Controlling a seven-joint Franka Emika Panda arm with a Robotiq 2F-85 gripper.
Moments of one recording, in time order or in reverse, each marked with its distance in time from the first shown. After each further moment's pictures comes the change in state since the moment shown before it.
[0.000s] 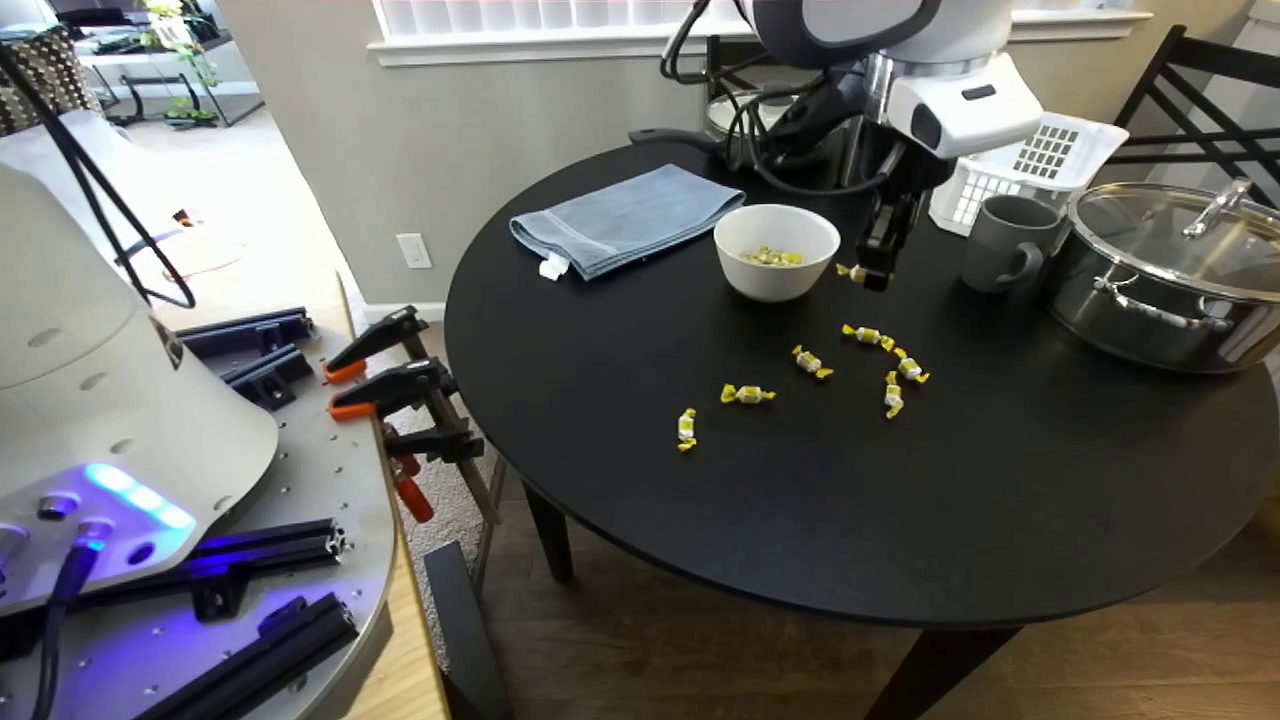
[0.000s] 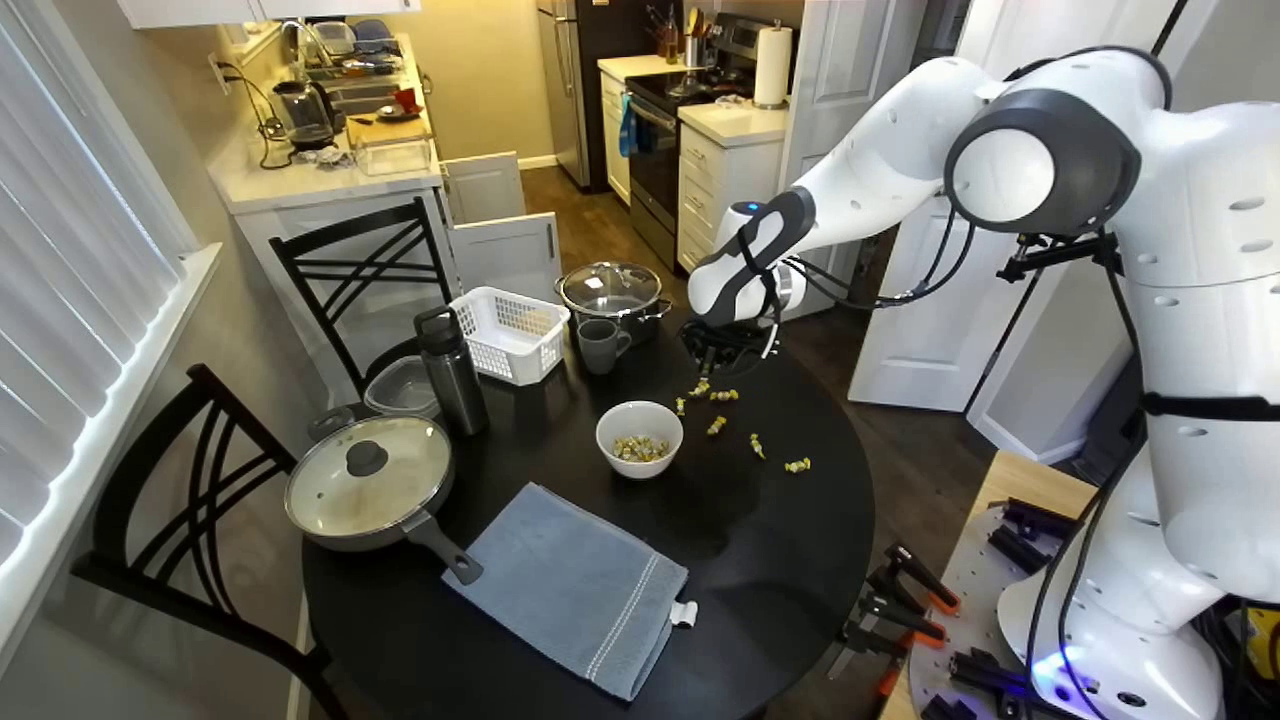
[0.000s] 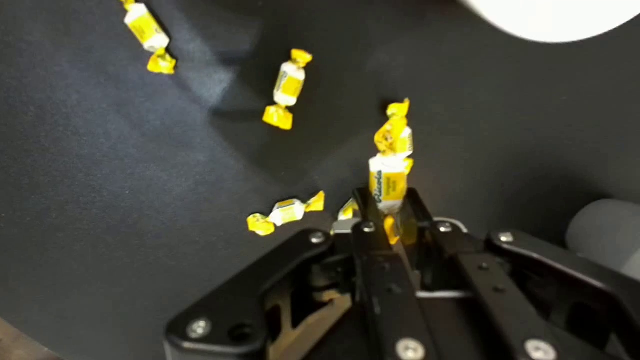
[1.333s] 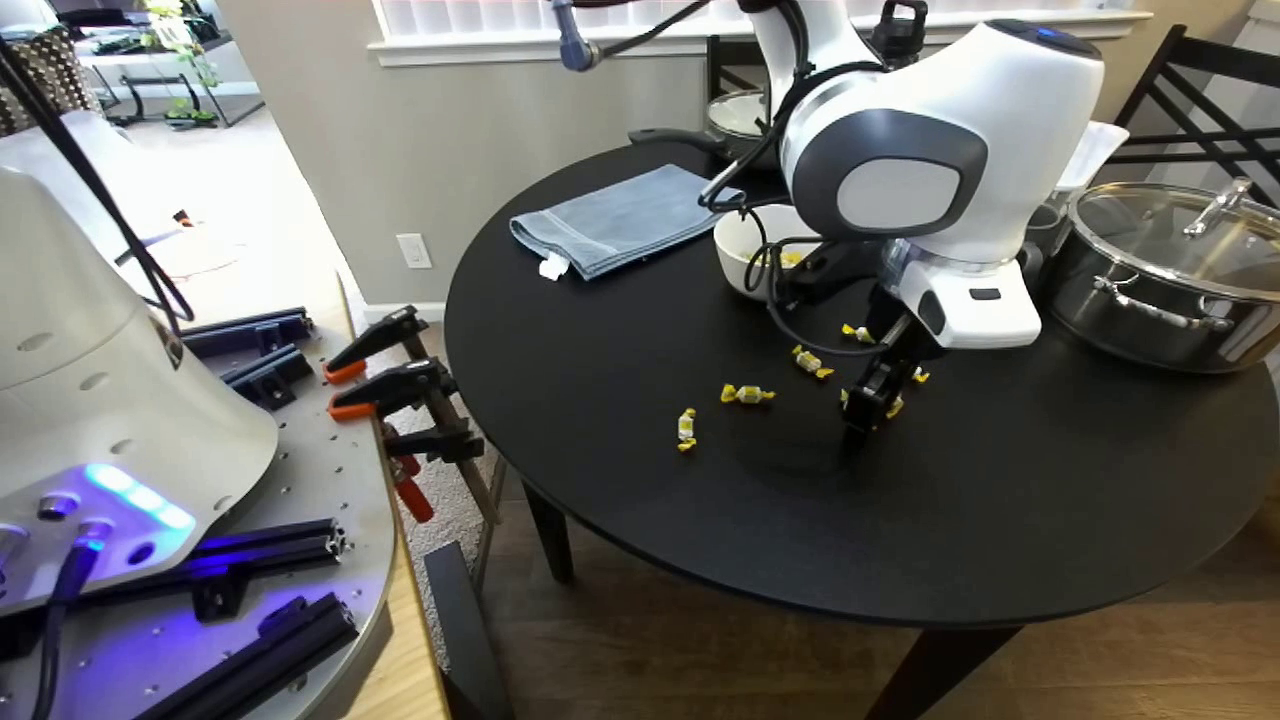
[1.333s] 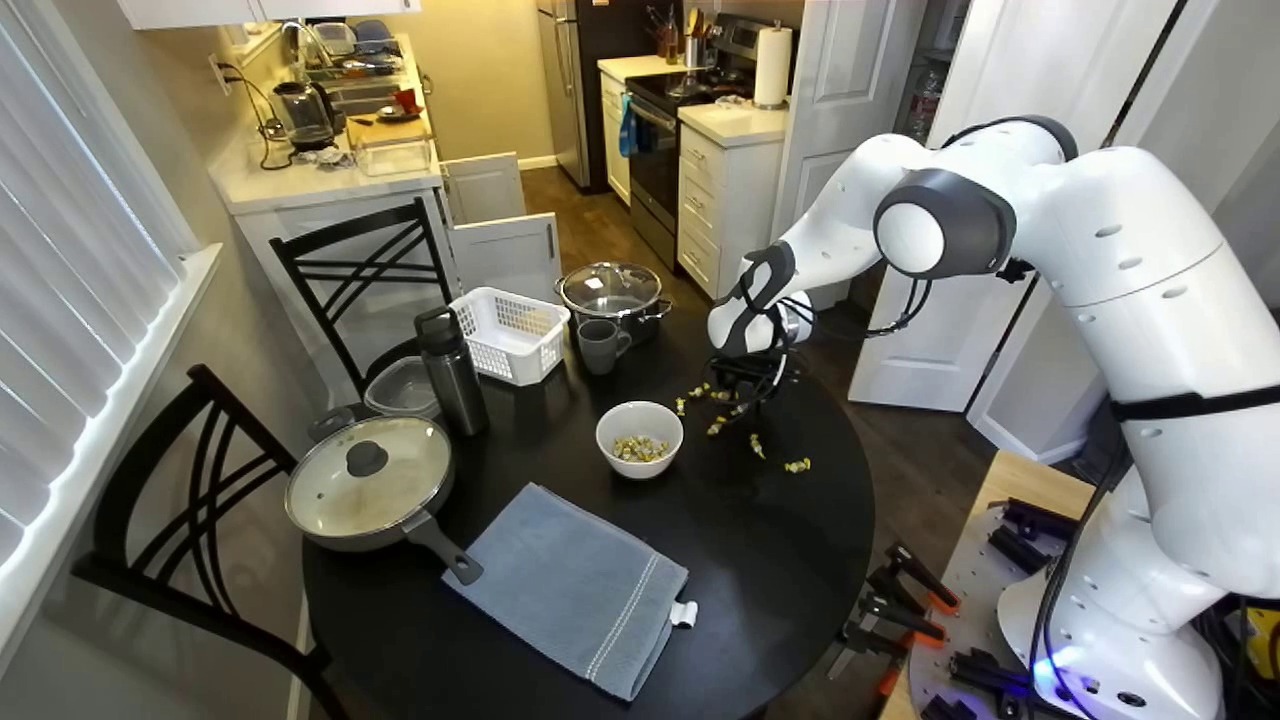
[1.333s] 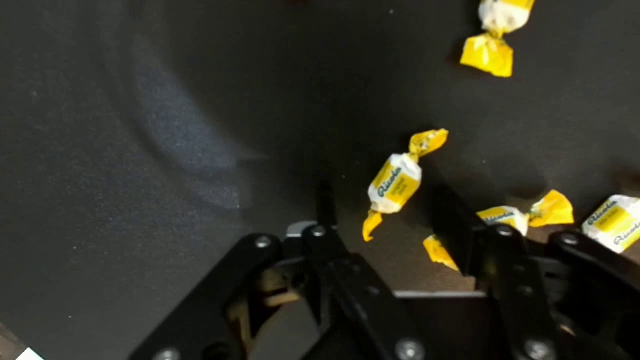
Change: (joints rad) arm -0.082 0.271 -0.052 0.145 0.014 -0.076 0.020
